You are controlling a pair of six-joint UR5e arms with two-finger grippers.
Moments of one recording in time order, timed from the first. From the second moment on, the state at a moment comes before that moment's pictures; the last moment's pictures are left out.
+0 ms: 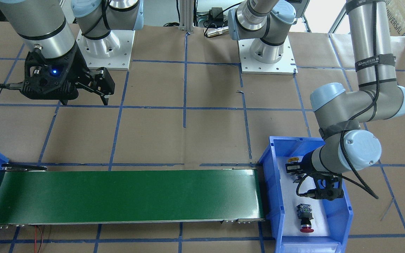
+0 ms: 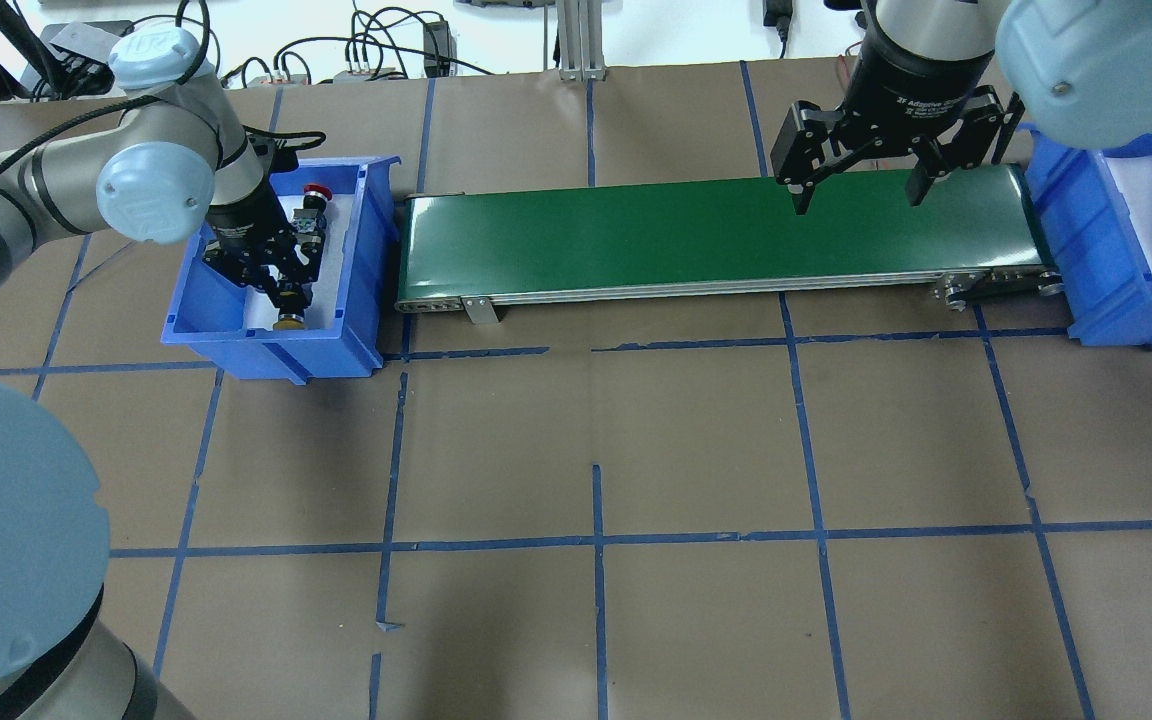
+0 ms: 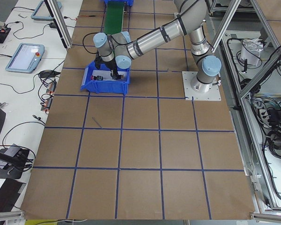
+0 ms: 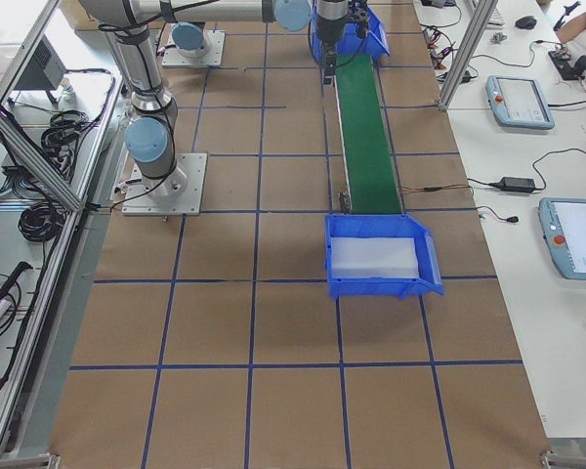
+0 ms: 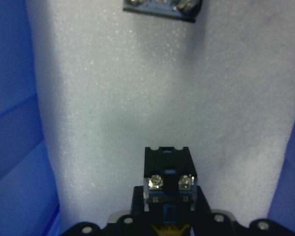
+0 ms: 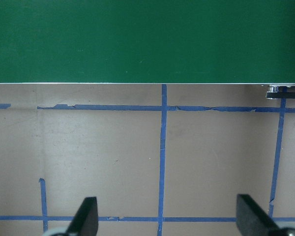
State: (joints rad) left arm -1.39 -2.04 -1.57 -1.27 1.62 0.12; right arm 1.61 -1.49 1.50 -1.59 -1.58 0.01
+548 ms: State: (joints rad) left arm -1.45 -1.90 -1.43 -1.43 1.56 0.08; right arm 1.61 -1.49 1.50 -1.59 -1.58 0.01
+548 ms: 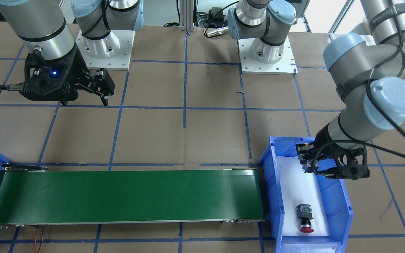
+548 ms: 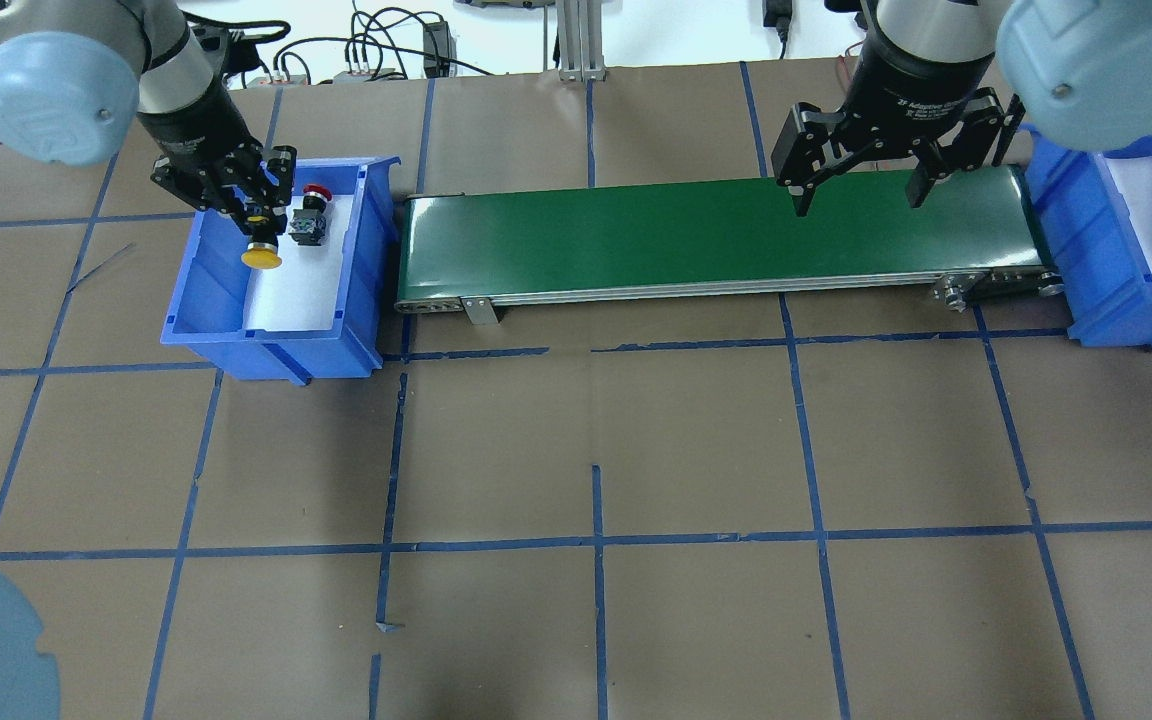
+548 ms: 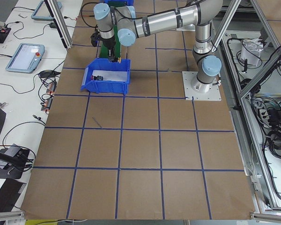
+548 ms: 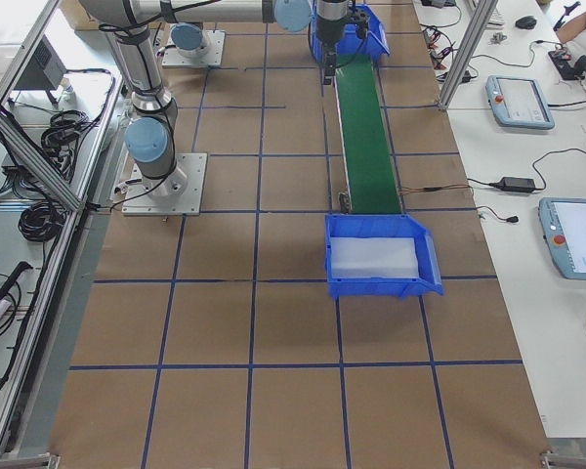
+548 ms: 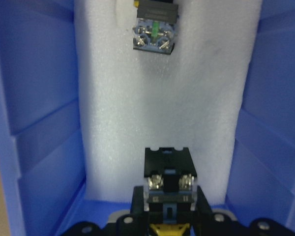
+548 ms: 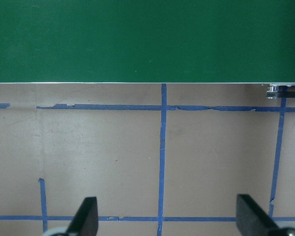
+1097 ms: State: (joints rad) left arm -1.68 -2.07 -1.38 -1.24 1.51 -0.09; right arm 1.60 -1.49 1.50 -1.59 -1.58 0.01
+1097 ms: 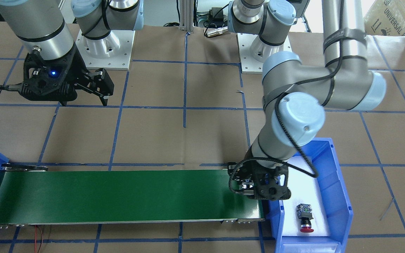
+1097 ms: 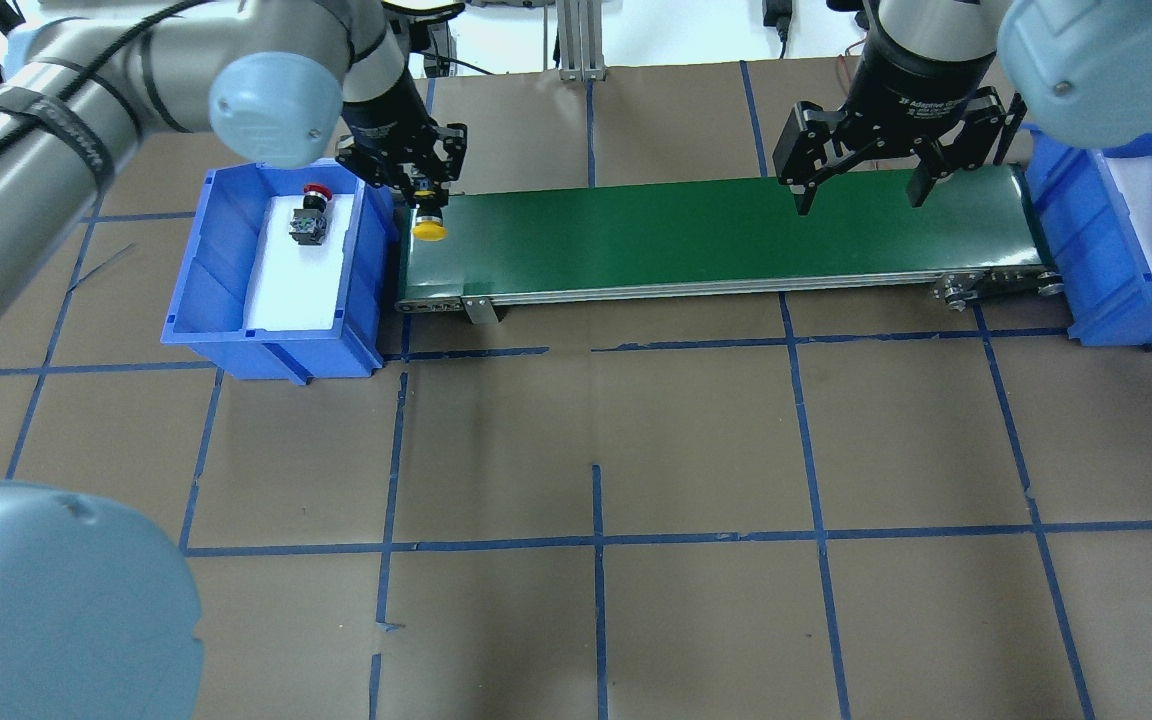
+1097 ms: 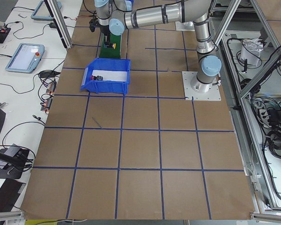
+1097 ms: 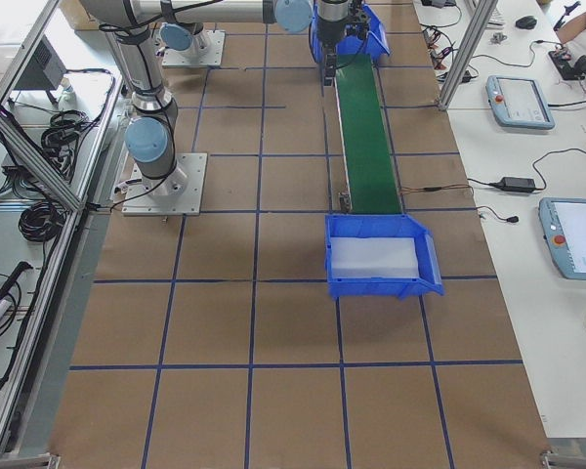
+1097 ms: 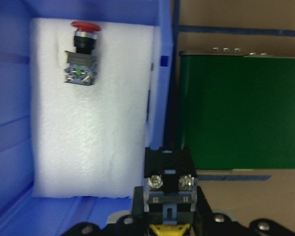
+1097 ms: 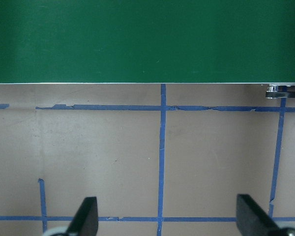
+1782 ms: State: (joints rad) left arm -1.71 -2.18 -1.38 -1.18 1.51 -0.09; right arm 1.60 -1.49 1.50 -1.59 -1.58 0.01
